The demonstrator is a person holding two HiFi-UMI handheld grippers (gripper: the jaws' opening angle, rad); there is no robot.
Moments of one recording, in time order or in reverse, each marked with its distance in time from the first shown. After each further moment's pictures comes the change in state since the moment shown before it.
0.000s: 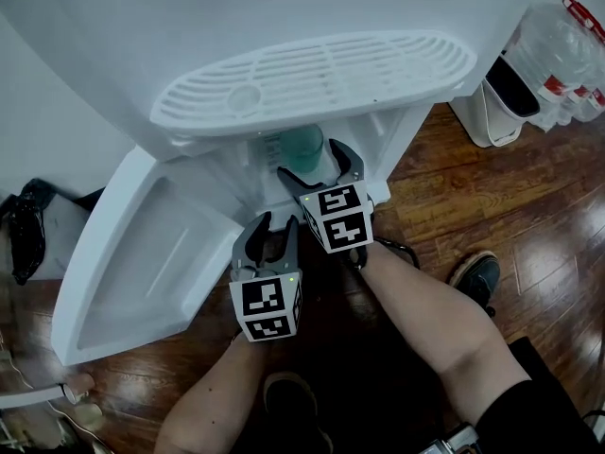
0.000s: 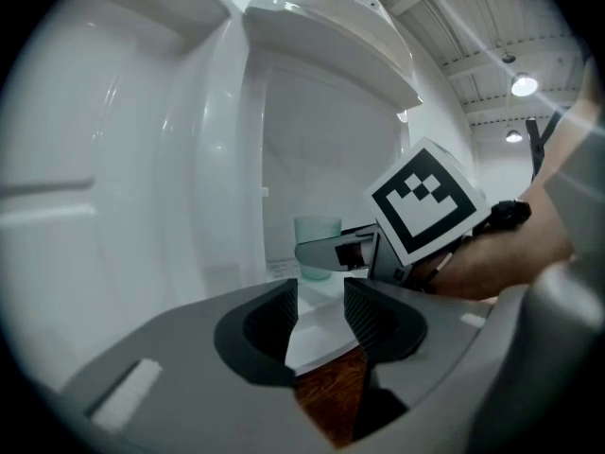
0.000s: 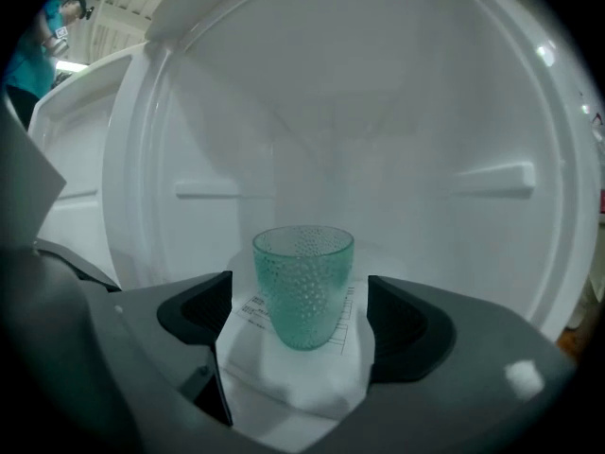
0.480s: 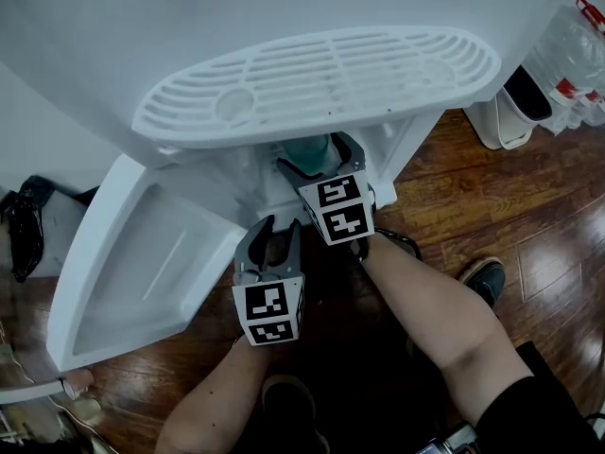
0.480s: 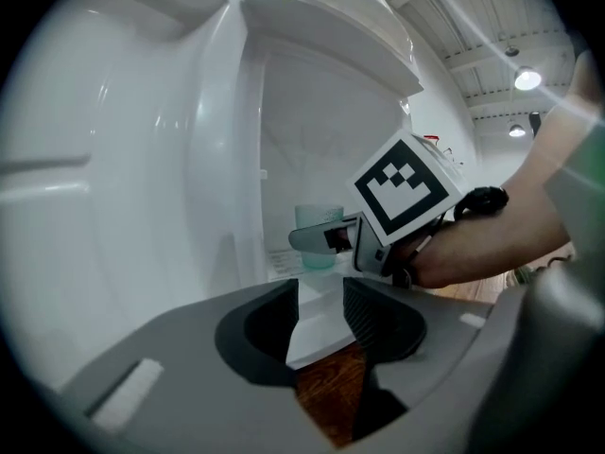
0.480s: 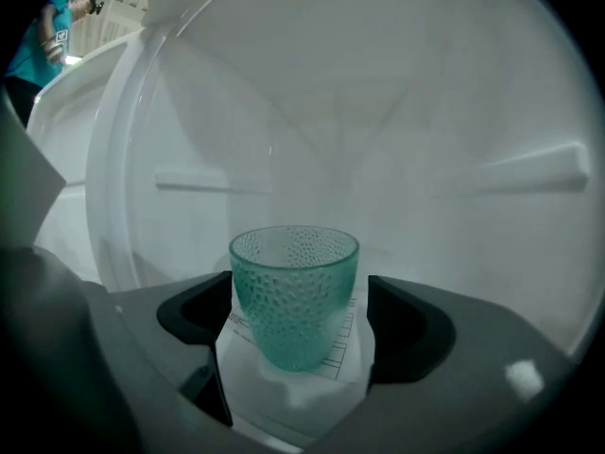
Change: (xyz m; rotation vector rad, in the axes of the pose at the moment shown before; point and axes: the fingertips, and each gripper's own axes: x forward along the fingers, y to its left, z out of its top) left arm 0.008 0.002 -0.014 0.015 0.025 0.022; right arm 0.024 -0.004 0.002 -0.043 -0.009 0.030
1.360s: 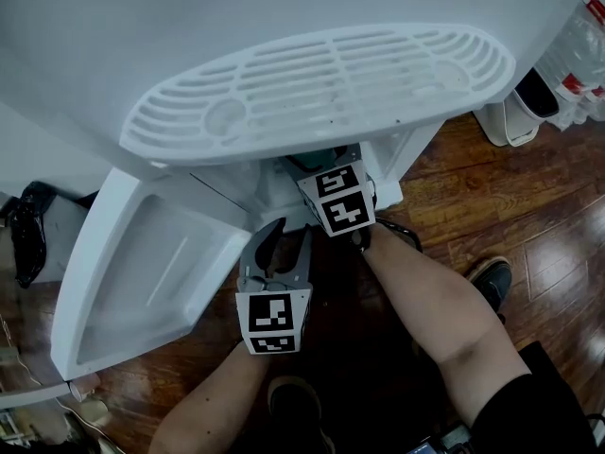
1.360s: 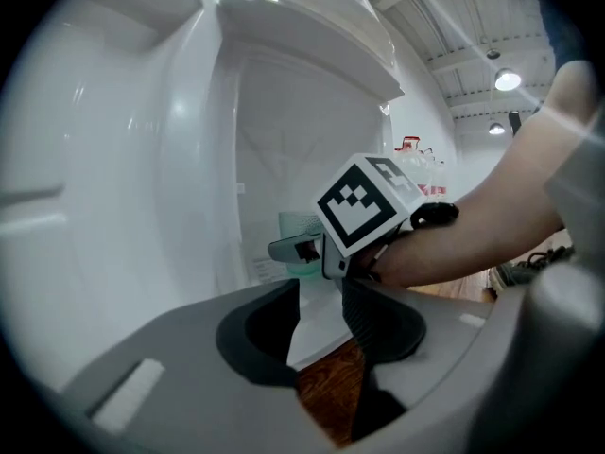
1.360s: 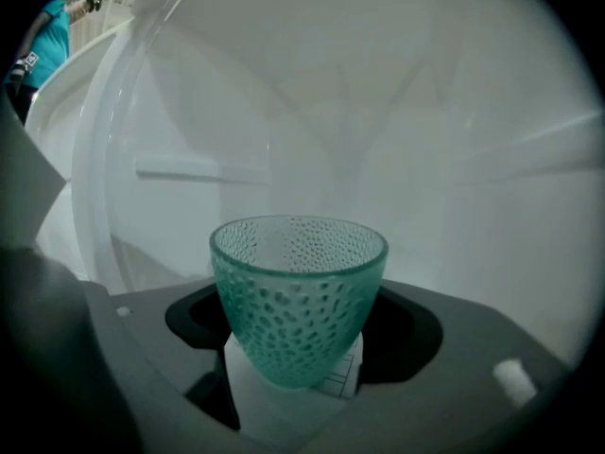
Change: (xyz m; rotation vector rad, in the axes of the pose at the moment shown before) left arm -0.003 -0.017 0.016 0.064 -0.022 -0.090; right arm 0.019 0.000 0.000 -0.003 0.028 0.040
